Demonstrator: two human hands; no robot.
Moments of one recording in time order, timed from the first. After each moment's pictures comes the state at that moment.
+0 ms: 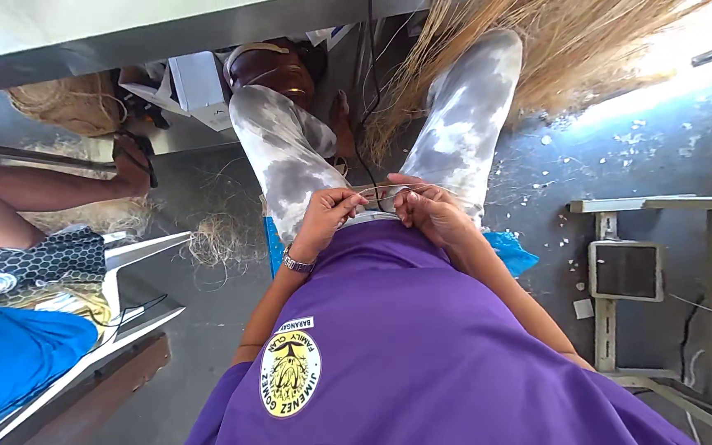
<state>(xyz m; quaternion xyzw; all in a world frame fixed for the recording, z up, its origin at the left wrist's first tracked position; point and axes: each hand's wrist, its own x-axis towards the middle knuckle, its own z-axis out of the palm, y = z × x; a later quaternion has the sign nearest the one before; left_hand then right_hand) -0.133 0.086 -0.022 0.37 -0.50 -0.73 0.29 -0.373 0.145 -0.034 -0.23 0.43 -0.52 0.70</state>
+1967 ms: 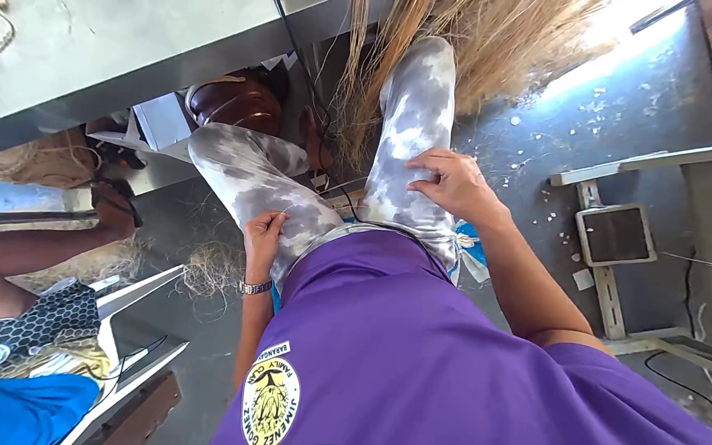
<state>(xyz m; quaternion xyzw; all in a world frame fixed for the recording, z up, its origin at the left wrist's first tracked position) -0.091 0.050 -0.079 0.58 -0.59 -0.50 0.25 -0.461 0.134 -0.012 -0.64 0.67 -0.28 0.25</state>
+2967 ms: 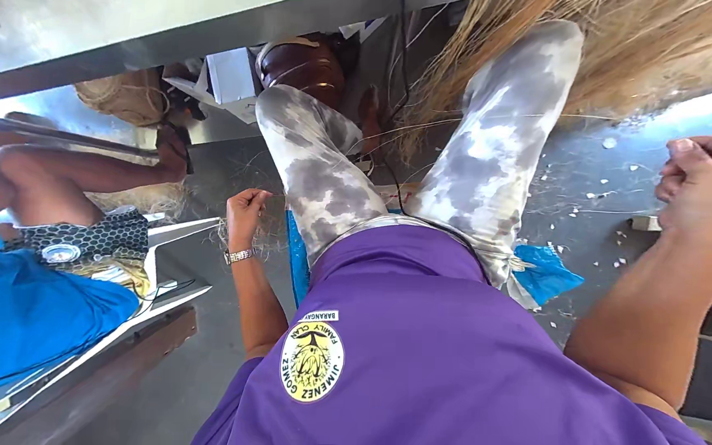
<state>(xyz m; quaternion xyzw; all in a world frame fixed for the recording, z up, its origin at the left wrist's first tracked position) 0.025 0.028 -0.072 0.66 -0.59 -0.39 0.25 -0.586 0.168 -0.025 -0.28 0.78 -0.49 0.25</state>
